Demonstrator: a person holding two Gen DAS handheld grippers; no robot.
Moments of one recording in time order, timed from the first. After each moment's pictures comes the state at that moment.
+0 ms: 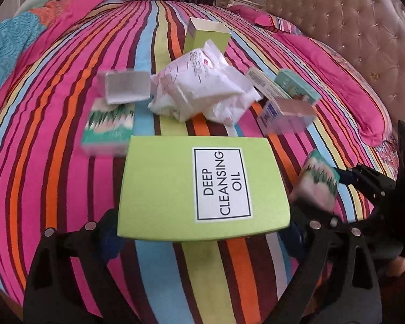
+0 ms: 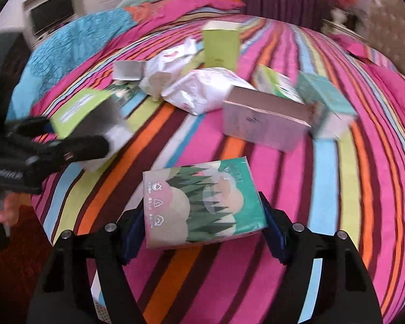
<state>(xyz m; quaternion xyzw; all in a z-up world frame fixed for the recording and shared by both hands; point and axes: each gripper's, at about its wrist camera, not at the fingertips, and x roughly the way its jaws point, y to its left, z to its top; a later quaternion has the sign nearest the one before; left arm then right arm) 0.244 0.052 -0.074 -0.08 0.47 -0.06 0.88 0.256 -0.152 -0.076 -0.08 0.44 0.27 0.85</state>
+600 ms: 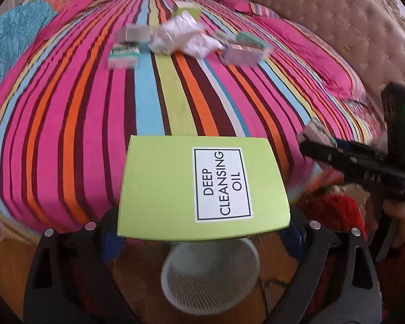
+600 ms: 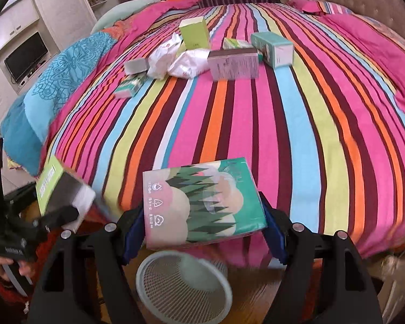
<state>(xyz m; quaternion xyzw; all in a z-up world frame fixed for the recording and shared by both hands) 0.084 0.035 -0.072 -0.08 0.49 -0.10 0.86 0.143 -0.185 -0.068 0.02 0.48 0.23 0.85</state>
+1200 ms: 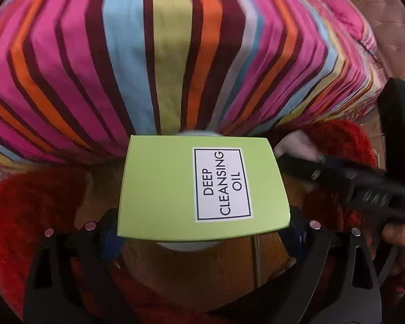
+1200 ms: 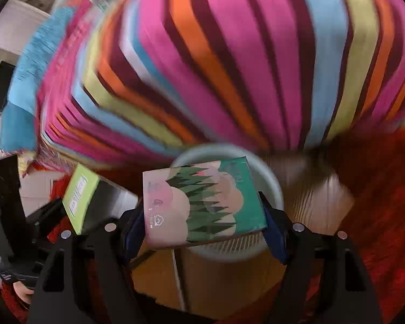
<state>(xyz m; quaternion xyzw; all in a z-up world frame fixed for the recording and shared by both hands) 0.036 0.002 -0.171 -0.09 0.64 -0.11 0.75 0.072 -0.180 -0.186 0.13 0.67 0.18 0.70</state>
